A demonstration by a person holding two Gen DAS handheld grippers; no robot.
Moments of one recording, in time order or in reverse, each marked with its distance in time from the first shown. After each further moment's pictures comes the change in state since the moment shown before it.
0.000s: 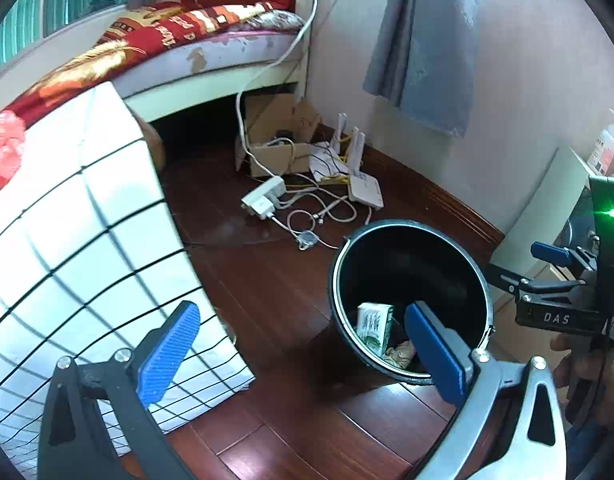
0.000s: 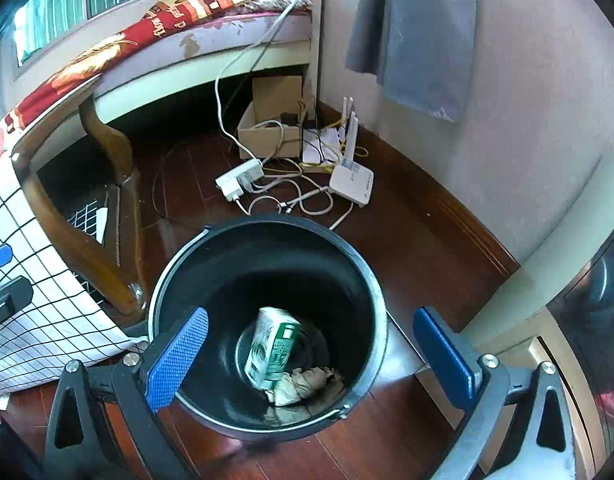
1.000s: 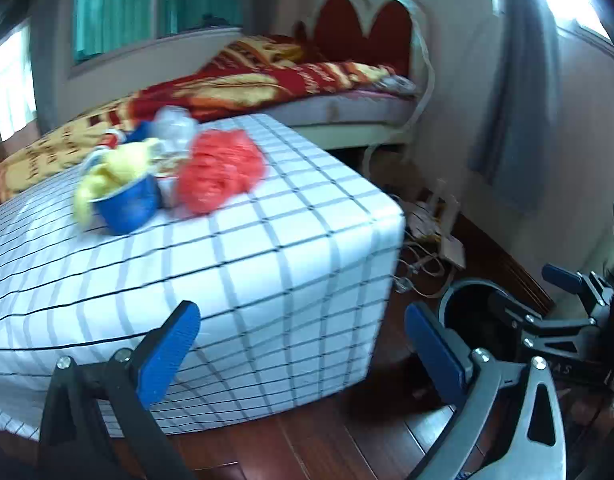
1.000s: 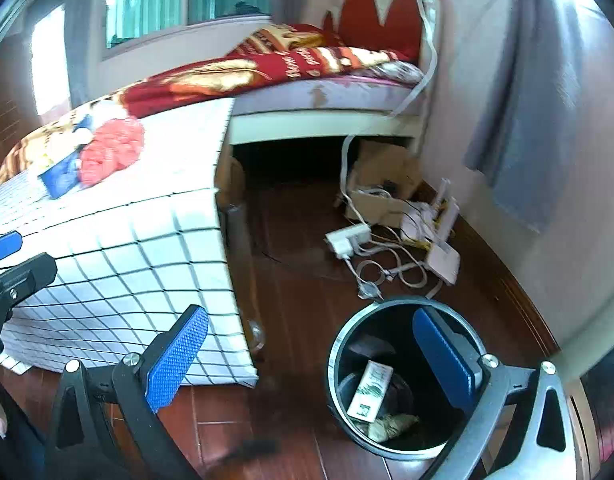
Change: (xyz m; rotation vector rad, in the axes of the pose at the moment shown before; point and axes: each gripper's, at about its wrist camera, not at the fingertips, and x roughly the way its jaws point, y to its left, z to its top) left arm -0.108 0.112 -0.015 -0.215 -0.166 0.287; right arm -0.076 0.171 0.031 -0.209 -0.178 0.194
